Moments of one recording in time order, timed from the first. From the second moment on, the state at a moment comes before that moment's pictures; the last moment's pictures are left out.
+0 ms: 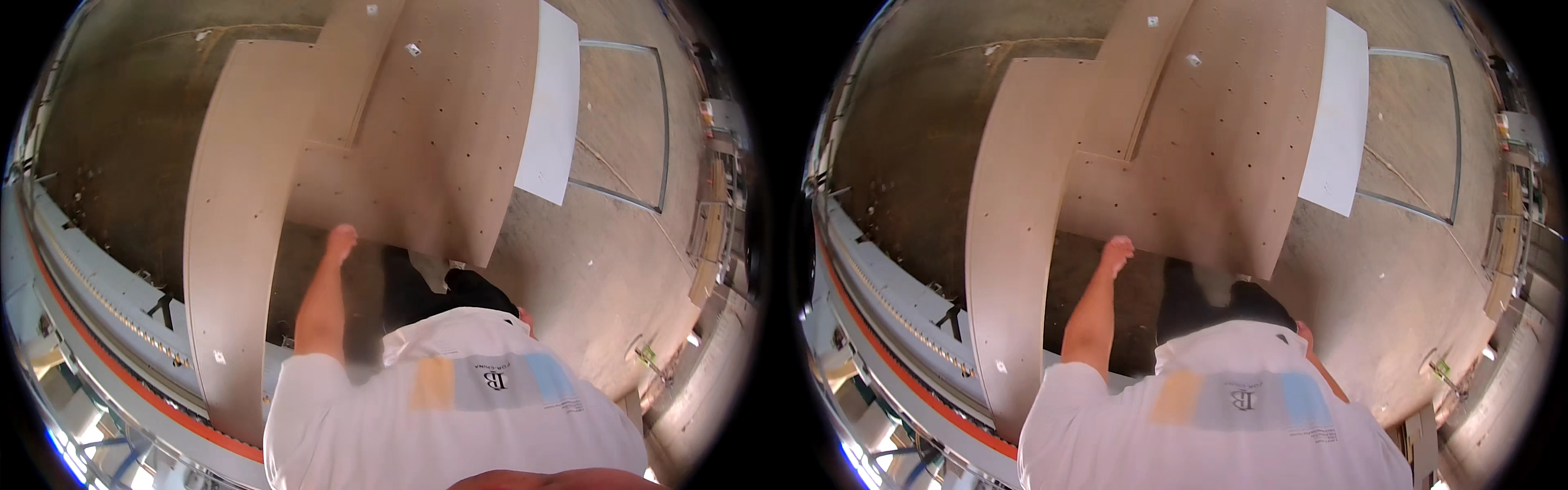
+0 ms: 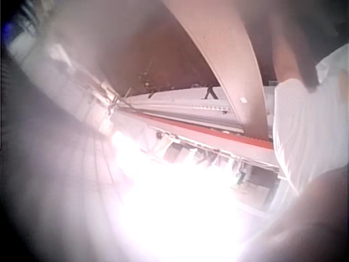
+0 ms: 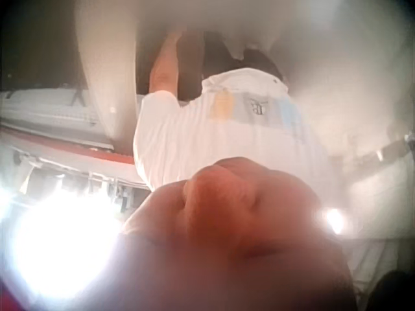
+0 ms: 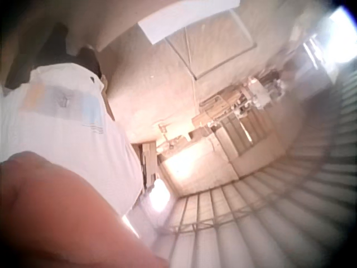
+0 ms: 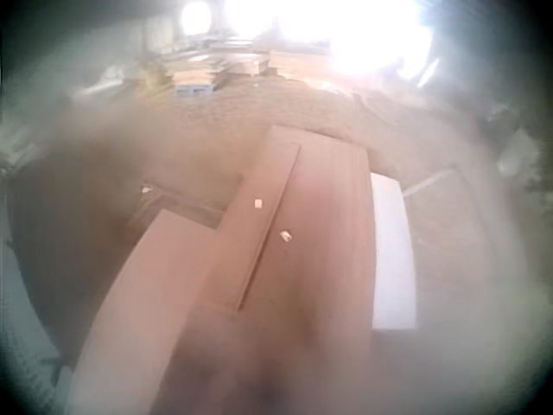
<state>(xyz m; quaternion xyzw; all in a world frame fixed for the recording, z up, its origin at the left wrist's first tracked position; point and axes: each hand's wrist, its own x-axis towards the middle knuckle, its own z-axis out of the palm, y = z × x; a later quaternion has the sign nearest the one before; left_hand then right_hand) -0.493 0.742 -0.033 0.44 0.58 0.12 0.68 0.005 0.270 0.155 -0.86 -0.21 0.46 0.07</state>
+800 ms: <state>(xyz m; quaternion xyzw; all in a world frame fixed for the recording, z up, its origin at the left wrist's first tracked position) -0.560 1.193 -0.216 0.35 0.74 0.14 0.56 -0.130 0.264 0.325 -0.92 -0.07 0.36 -0.12</state>
